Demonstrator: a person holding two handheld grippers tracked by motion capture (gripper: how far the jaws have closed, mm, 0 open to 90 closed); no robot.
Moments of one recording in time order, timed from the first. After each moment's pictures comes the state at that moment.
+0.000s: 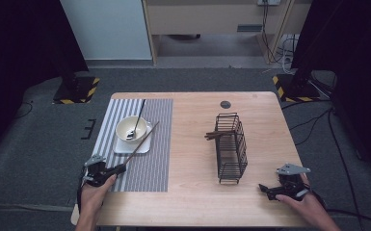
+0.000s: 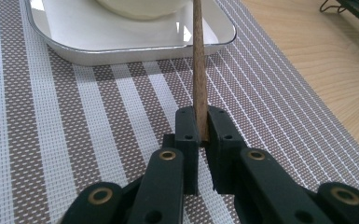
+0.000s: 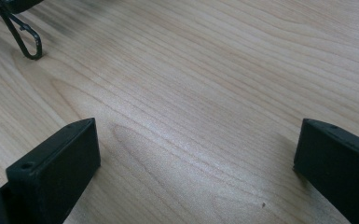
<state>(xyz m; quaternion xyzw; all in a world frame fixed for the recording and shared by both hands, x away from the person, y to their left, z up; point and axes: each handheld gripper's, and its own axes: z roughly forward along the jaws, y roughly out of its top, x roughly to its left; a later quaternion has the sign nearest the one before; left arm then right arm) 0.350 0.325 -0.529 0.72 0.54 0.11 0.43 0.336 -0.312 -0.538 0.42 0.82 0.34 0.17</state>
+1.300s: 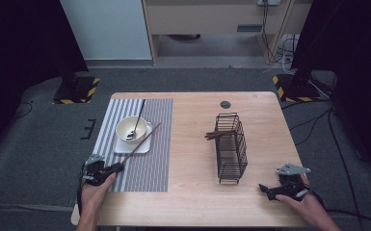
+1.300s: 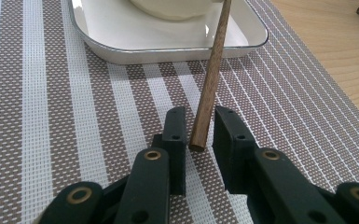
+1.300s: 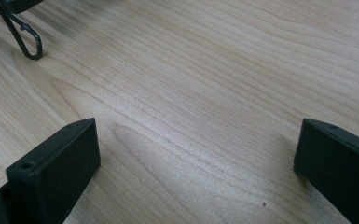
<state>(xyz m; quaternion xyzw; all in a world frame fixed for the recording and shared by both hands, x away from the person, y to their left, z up) 0.352 0.327 -0.529 0.70 0.57 0.14 0.41 0.336 -0.312 -0.538 0.42 0.82 0.34 0.17</state>
